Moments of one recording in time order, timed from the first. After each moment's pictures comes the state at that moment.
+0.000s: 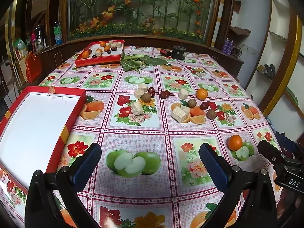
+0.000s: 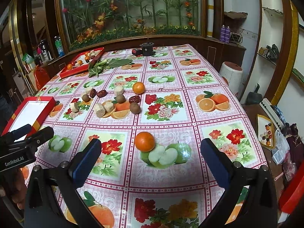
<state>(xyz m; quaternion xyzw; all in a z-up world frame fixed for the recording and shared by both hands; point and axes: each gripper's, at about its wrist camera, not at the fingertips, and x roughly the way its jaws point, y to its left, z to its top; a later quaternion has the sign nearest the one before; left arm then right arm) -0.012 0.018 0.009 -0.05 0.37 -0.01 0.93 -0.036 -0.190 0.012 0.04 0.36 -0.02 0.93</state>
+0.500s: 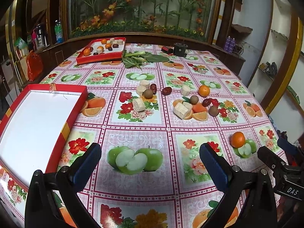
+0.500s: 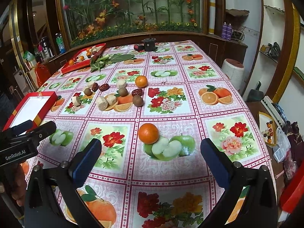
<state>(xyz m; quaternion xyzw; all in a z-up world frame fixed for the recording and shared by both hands) -0.013 0.018 0.006 -0.05 0.38 0.00 0.92 -0.042 -0.185 0.002 0.04 0.37 -0.01 0.93</state>
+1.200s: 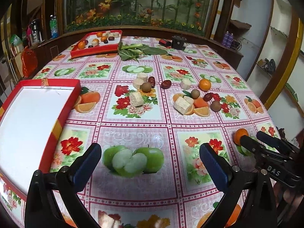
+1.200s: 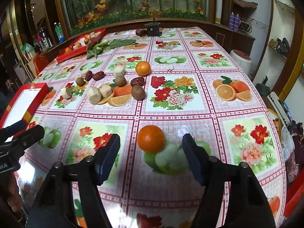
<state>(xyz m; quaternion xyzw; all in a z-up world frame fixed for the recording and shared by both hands) 0.004 0.022 -0.009 -0.06 0.40 -0.02 0.91 0.008 -0.182 -0.030 0.03 0.42 0.00 0.91</state>
